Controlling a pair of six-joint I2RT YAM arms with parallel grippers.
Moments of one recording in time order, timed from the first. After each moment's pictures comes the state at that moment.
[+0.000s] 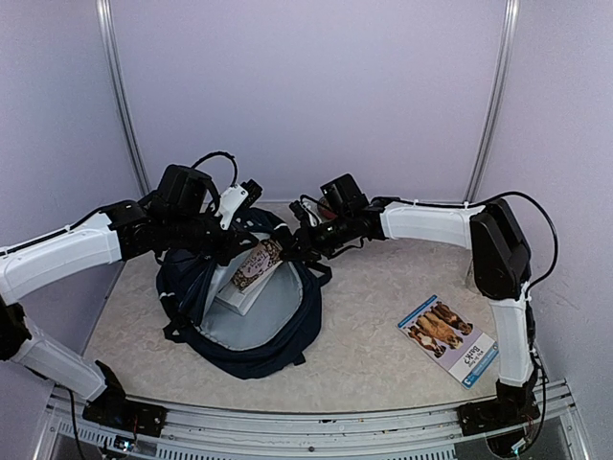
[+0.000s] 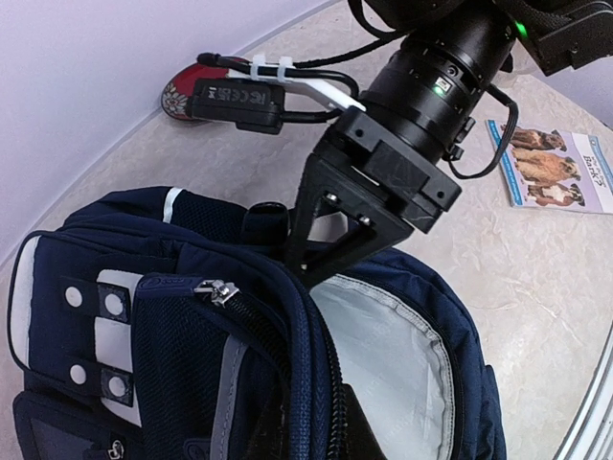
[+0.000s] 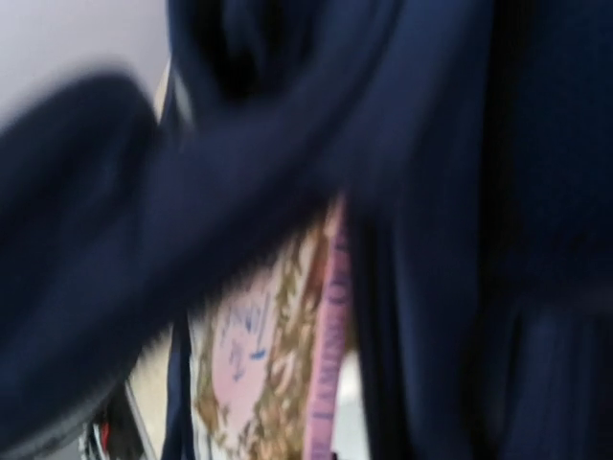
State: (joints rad) left arm -0.73 1.35 1.16 -0.41 0.07 0.11; right arm 0.73 2.16 1.74 -0.27 -0.66 0.57
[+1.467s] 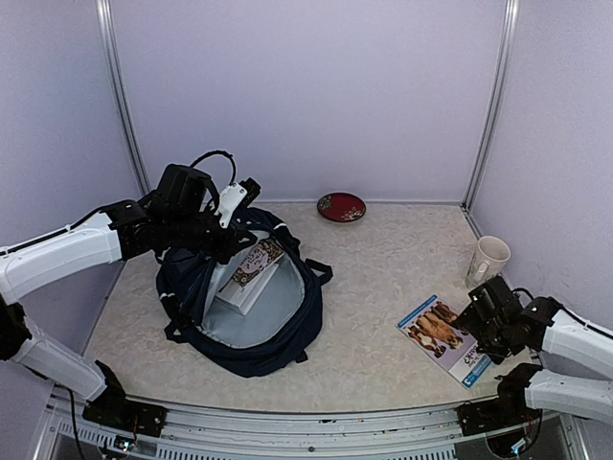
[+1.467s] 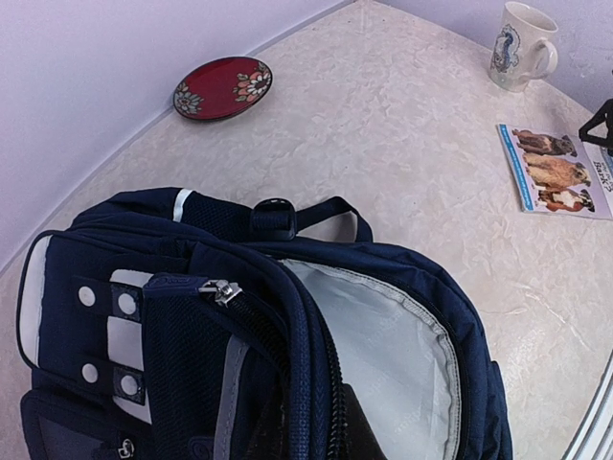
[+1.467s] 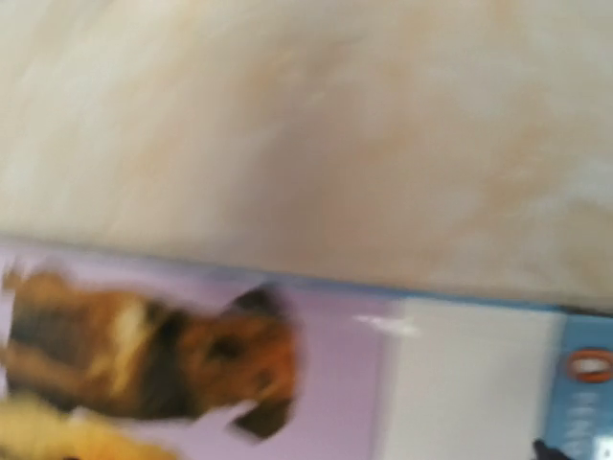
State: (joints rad) left arm -0.72 1.36 1.16 -0.41 0.05 0.11; right arm 0.51 0.80 0.39 -0.71 0.46 1.29
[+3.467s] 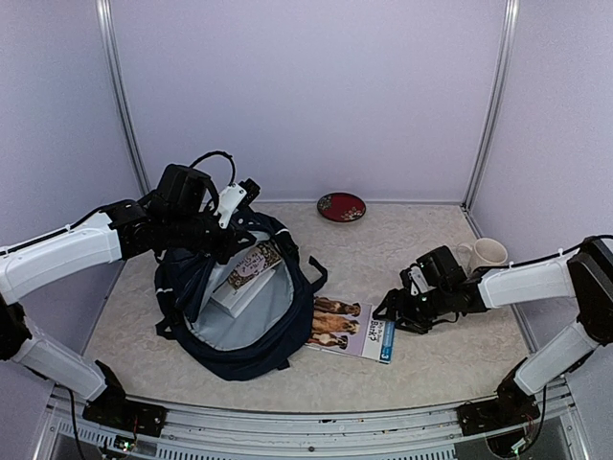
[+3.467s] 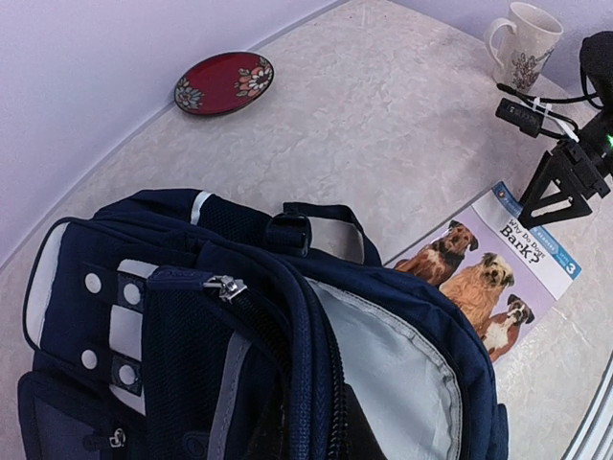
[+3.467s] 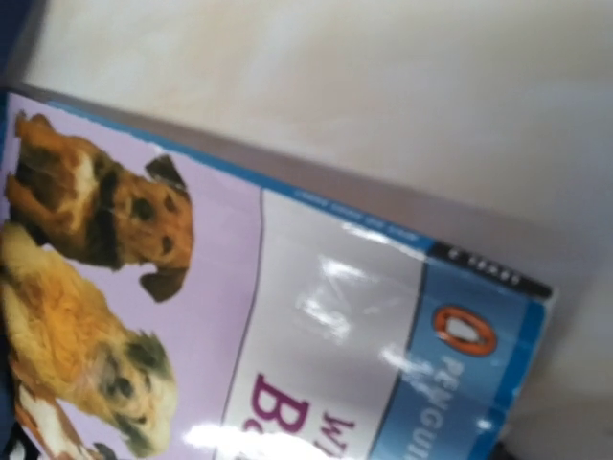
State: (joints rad) left arm -0.72 1.36 1.16 -0.41 0.05 0.11; right arm 0.57 1.46 0.61 -0.07 -0.33 0.79
